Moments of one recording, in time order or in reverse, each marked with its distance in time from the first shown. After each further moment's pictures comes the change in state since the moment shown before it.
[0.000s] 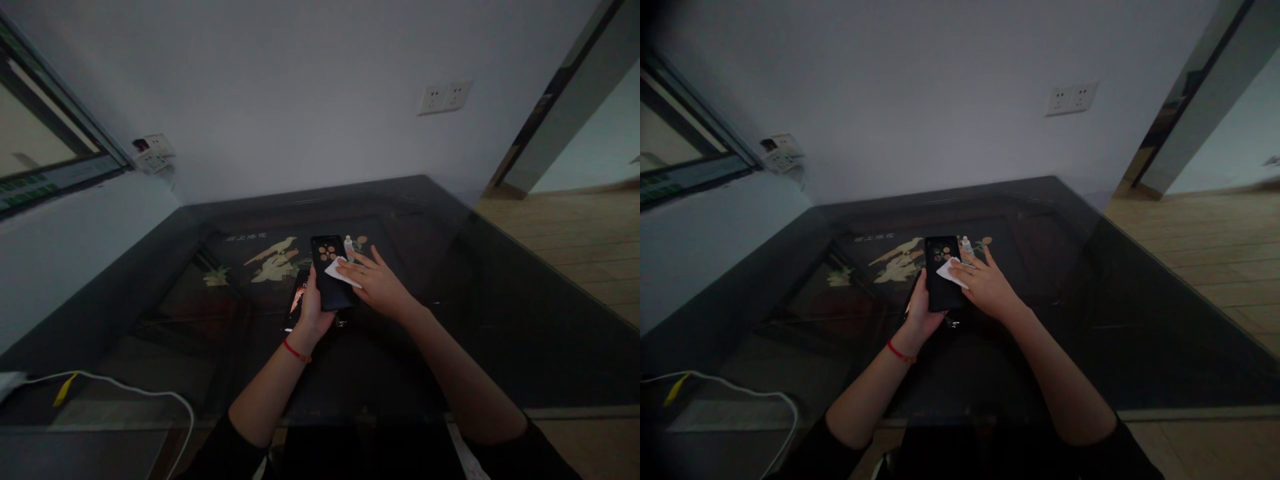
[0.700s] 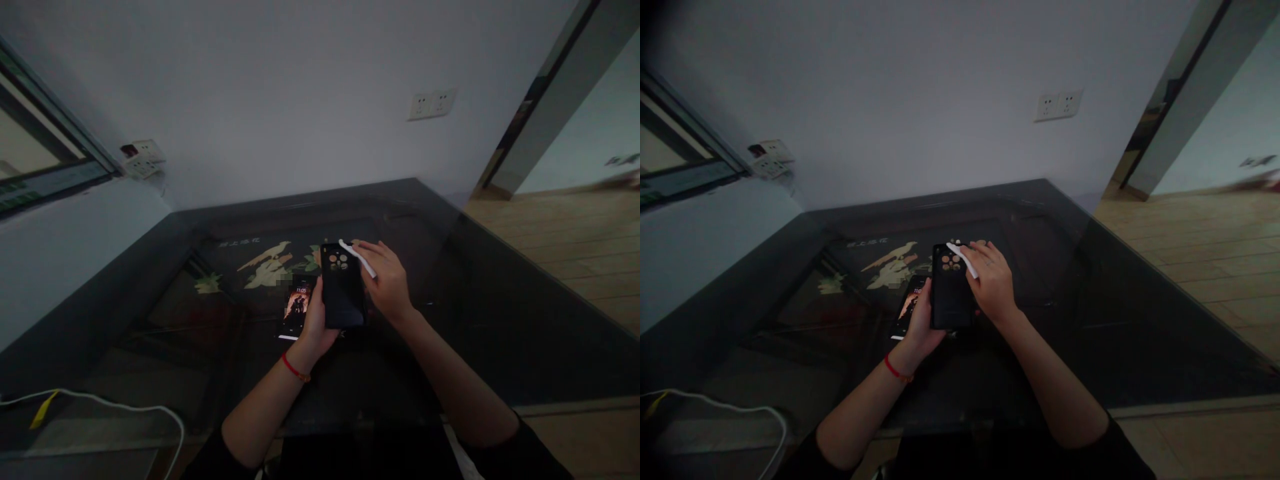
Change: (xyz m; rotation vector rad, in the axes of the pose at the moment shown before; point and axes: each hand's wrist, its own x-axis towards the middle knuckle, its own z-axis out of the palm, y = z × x) left_hand -0.019 -0.013 0.004 0.081 -0.180 -0.110; right_hand -0.004 -0.006 -0.011 0.129 0.578 0.223
